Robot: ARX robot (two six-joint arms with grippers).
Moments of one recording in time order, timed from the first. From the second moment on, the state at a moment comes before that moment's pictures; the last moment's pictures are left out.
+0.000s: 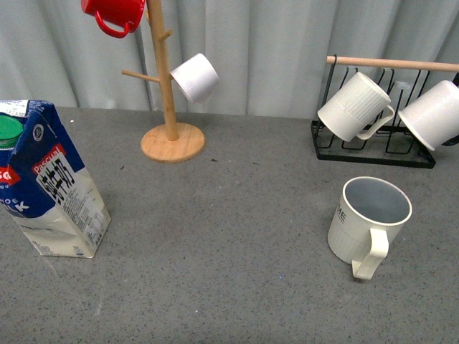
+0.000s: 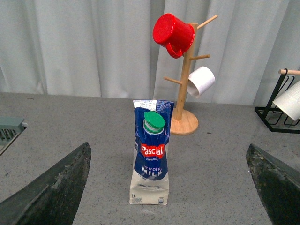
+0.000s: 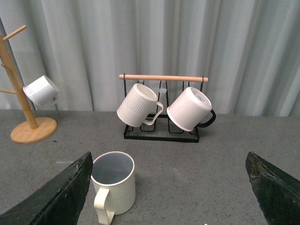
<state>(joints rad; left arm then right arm) 0.00 0.00 0.02 0.00 0.00 0.00 0.00 0.00 0.01 0.00 0.00 0.00</state>
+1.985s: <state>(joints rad) 0.00 0.00 0.02 0.00 0.00 0.00 0.00 0.00 0.01 0.00 0.00 0.00</state>
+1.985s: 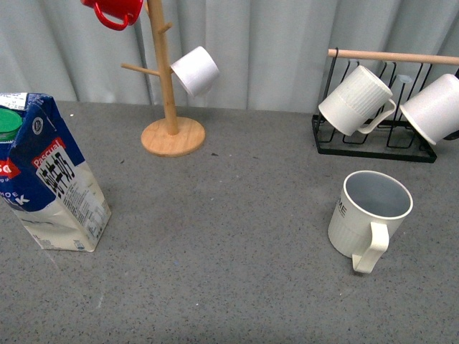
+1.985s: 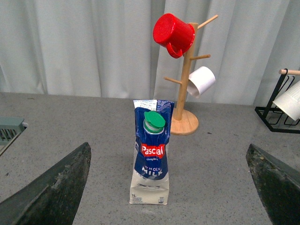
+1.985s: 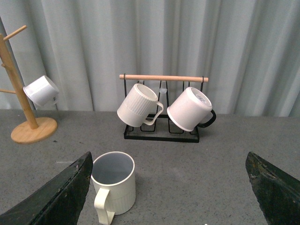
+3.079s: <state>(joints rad) 0.00 0.00 0.02 0.00 0.00 0.00 -0.05 1.30 0.47 0.30 0.01 -0.02</state>
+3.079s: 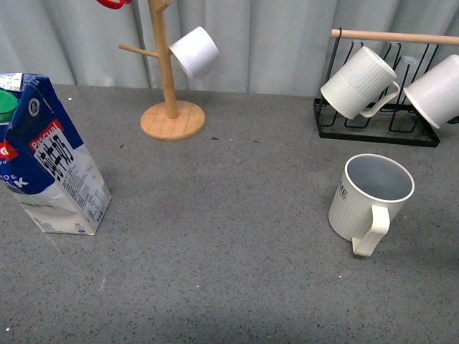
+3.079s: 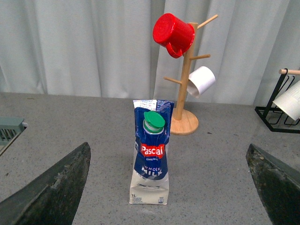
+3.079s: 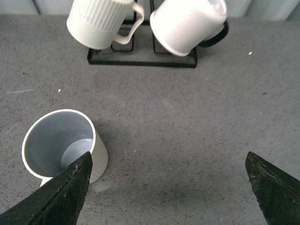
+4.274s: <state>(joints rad) 0.00 0.00 0.02 0.00 0.00 0.00 0.07 1.91 0.93 0.03 -0.04 0.21</state>
